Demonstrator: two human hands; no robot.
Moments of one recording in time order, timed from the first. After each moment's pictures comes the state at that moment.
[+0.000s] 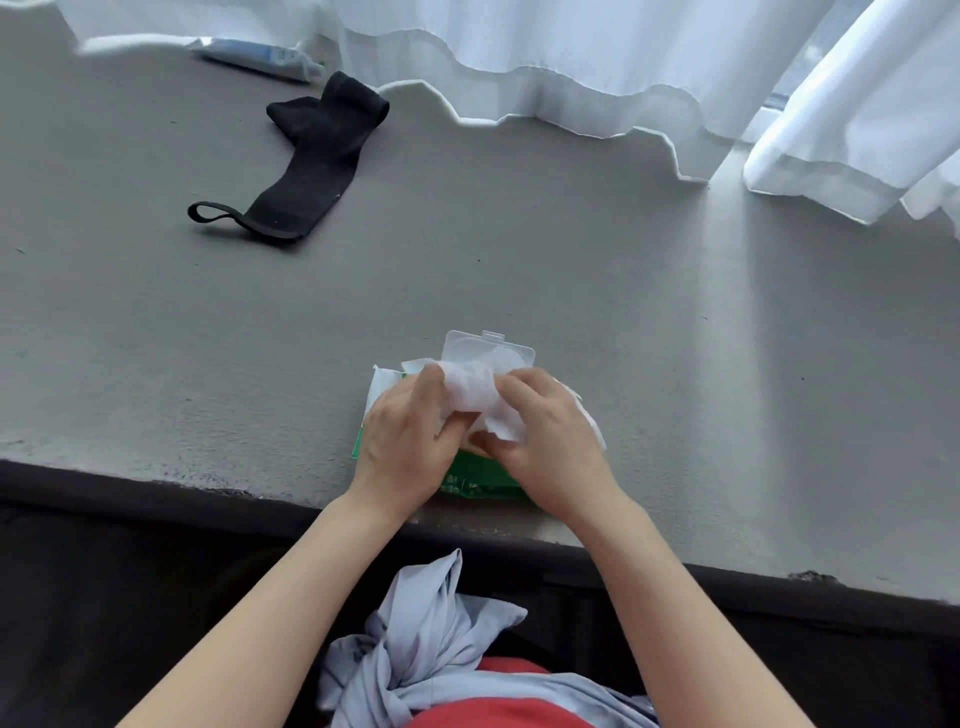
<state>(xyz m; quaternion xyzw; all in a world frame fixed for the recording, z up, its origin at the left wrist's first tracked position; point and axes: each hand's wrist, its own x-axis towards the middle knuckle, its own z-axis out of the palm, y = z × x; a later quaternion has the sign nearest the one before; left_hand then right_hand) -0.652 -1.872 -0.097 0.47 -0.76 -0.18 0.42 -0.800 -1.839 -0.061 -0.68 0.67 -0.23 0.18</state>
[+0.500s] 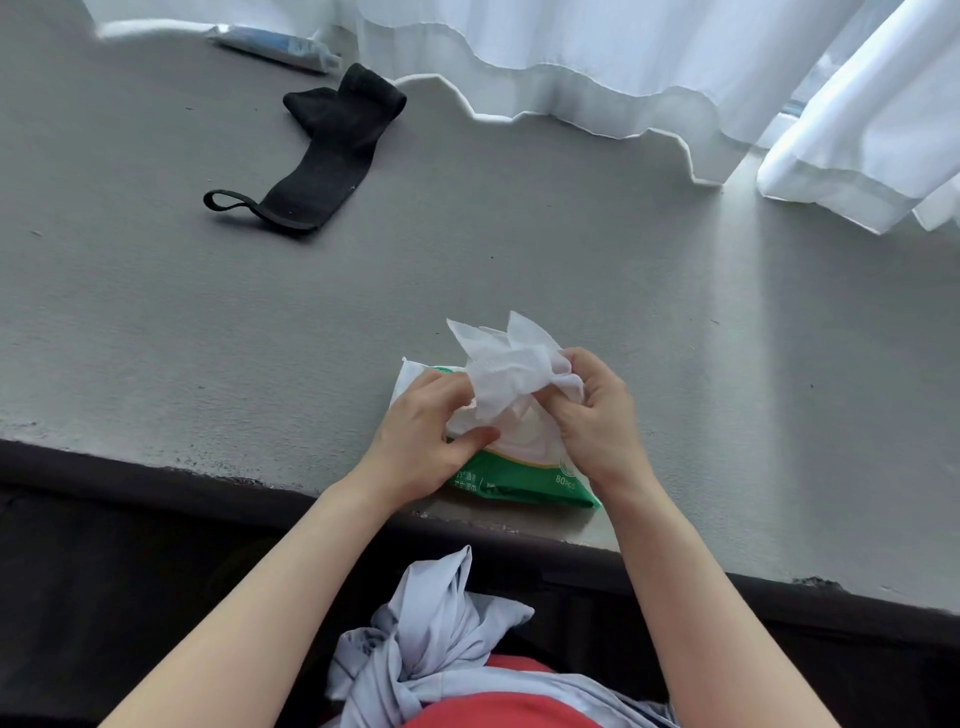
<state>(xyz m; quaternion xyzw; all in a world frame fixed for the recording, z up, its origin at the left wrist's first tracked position) -0.642 -1.880 -0.102 0.41 -0.76 -0.36 0.36 -0.811 -1.848 -0.046 -0.48 0.66 -0.43 0.37</state>
